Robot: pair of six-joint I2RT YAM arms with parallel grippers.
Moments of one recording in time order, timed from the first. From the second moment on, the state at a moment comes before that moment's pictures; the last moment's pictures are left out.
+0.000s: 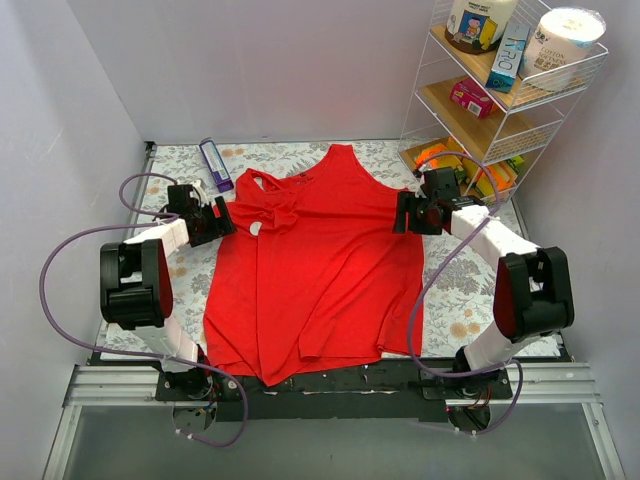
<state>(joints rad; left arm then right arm) 0.08 1.69 0.96 -0.15 0.23 -0.26 0.28 1.57 1.10 -0.43 -0.12 0.24</state>
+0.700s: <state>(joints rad) 0.09 1.84 1.05 -0.09 0.36 -0.26 0.17 1.79 1.08 -0.31 -0.15 0.16</state>
